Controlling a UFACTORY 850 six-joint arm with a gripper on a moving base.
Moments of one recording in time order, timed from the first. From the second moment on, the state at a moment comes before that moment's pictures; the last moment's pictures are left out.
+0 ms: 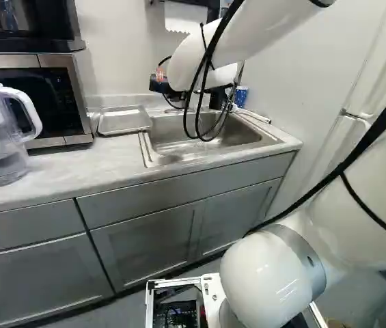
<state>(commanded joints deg) 16.4 12.2 -44.1 -6.6 15.8 108.5</state>
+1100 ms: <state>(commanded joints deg) 16.4 12.2 -44.1 -6.6 15.8 108.5</state>
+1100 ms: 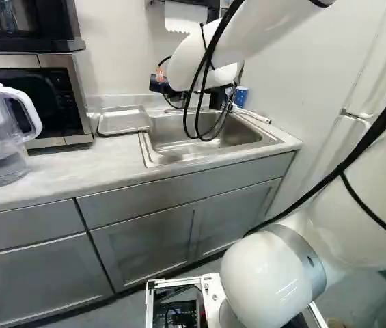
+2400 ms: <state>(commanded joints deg) 16.4 12.2 -44.1 -6.6 15.8 74.1</state>
